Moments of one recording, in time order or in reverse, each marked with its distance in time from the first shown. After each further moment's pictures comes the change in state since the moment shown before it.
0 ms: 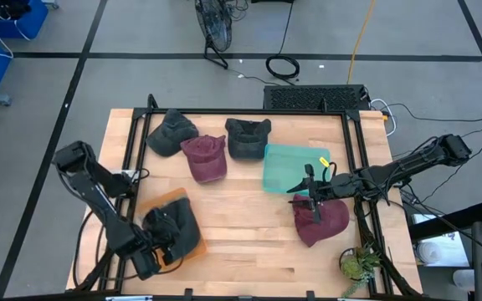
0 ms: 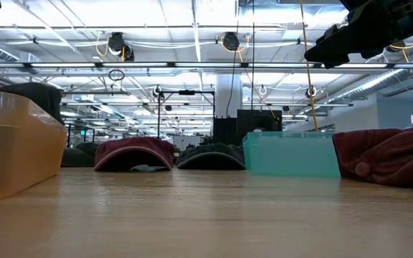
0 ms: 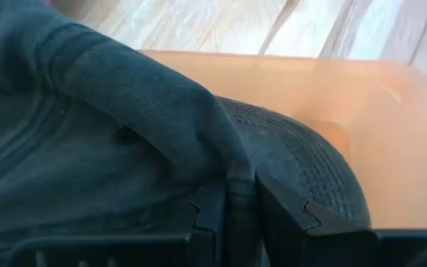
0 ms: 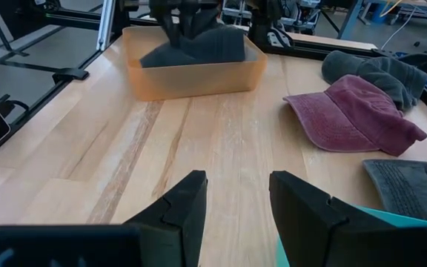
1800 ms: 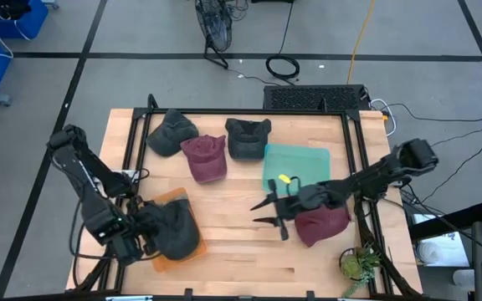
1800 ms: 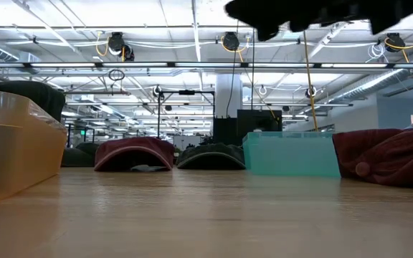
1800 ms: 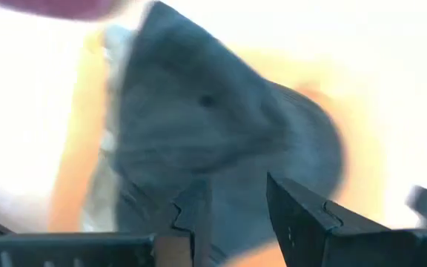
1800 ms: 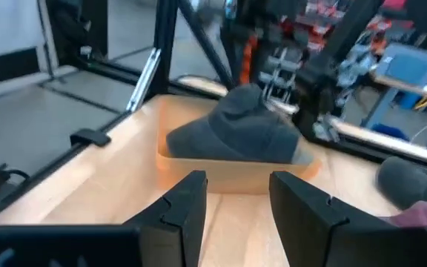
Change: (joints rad) left arm -0.019 -0.249 0.147 -0.346 0.160 -0.059; right arm 0.003 0.613 0.297 0.511 -0.131 -0.189
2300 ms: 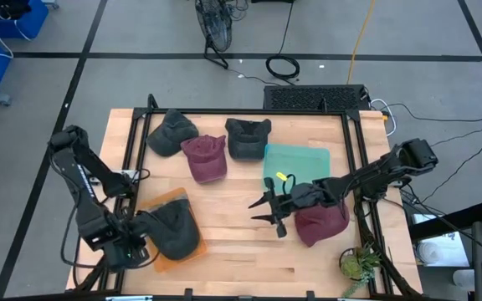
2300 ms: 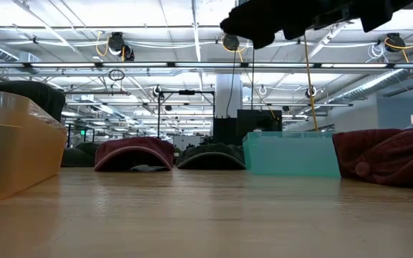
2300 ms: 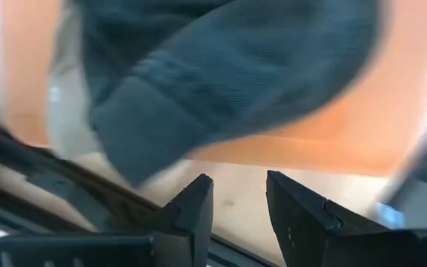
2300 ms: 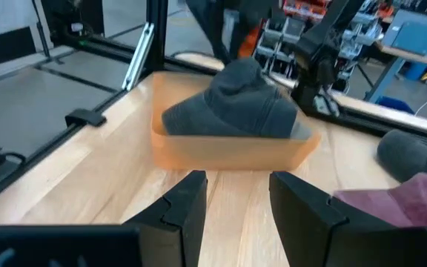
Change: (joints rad) left arm -0.099 0.016 -0.058 0.018 0.296 -0.121; right arm -0.025 -0.018 0.037 -0.143 -0.005 0.031
